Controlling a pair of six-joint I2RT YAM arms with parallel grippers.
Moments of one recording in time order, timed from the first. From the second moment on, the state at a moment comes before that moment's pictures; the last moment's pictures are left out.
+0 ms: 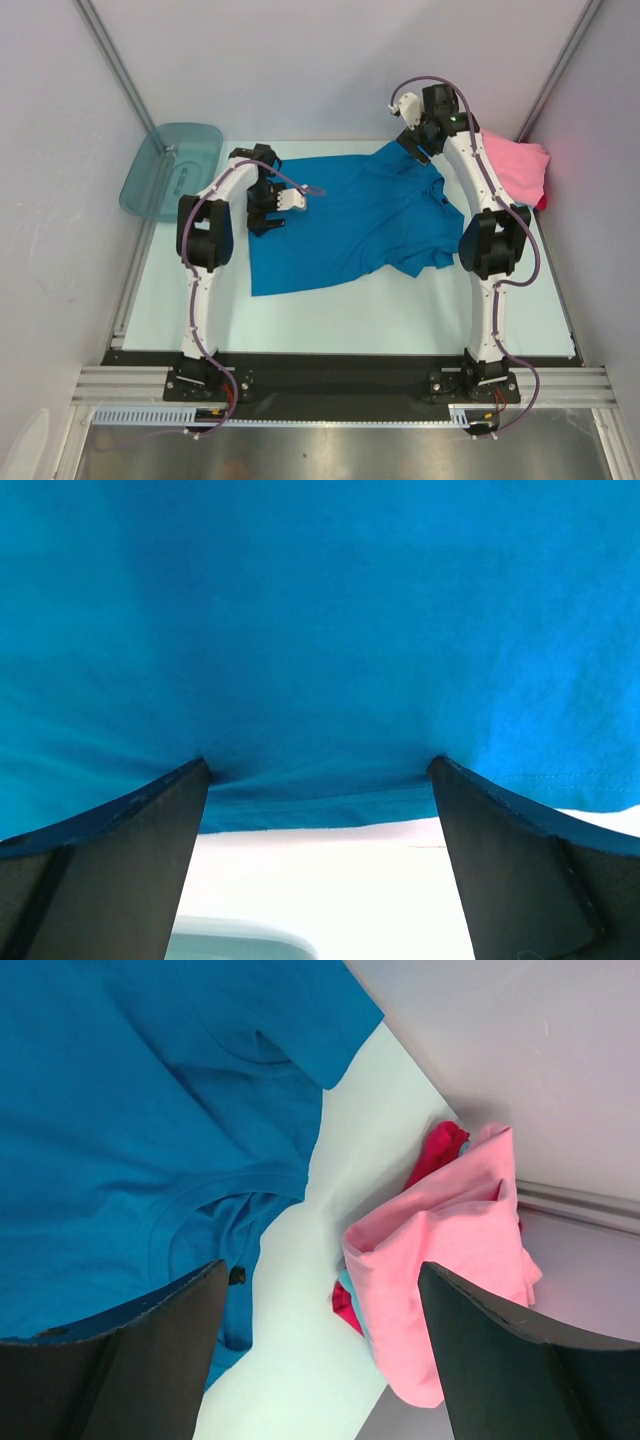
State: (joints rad) left arm -0.22 2.38 2.04 -1.18 0.13 1.34; right arm 0.19 2.22 2.30 -0.86 0.15 -0.71
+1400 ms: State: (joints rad) left arm -0.19 2.30 1.85 -1.09 -0.13 1.26; right arm 0.18 2.23 2.33 -0.85 0.12 -0.70
